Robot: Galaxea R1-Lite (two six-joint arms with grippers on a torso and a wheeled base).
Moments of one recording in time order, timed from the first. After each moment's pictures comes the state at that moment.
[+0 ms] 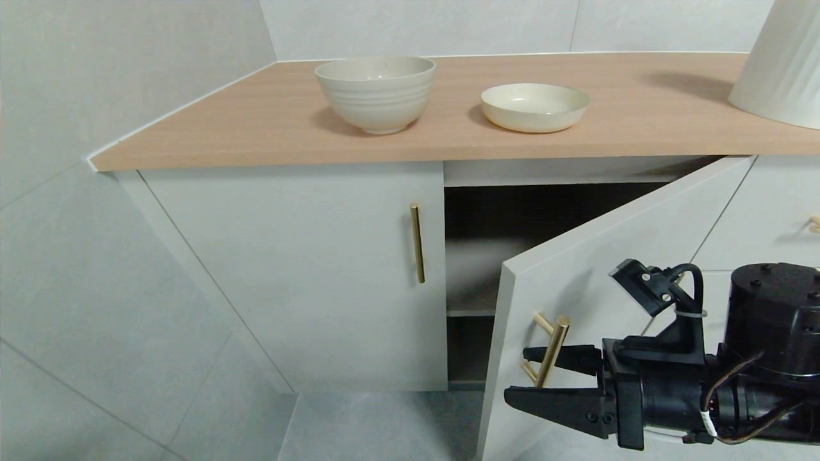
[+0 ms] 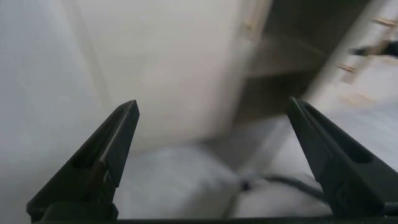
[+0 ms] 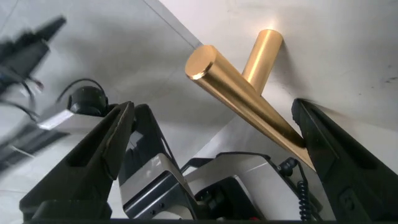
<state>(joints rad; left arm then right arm) -0.03 0.27 -0.39 0.18 -0.28 -0.07 0.72 1.57 -0.44 -0.90 0.59 0.42</state>
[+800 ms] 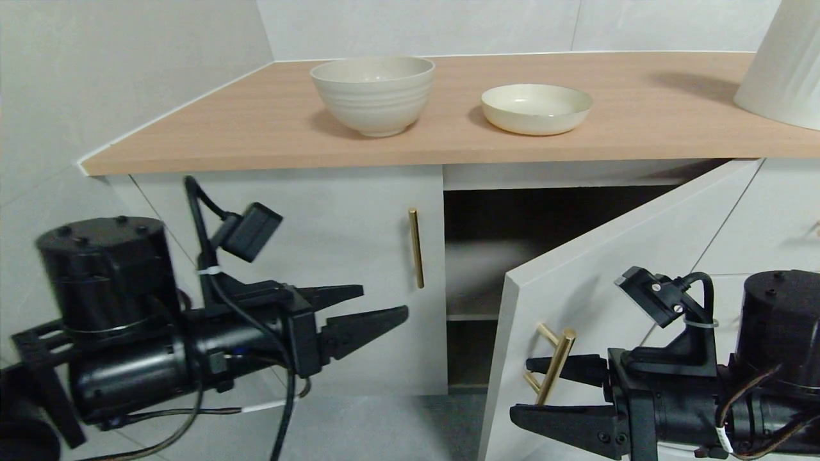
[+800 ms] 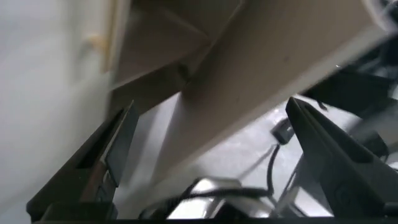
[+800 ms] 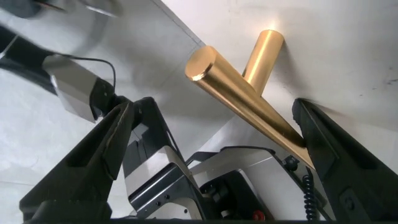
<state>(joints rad) -0.51 1.51 -0.57 -0.74 -0.45 -0.30 0.74 1.54 -0.42 -0.90 0.59 0.42</state>
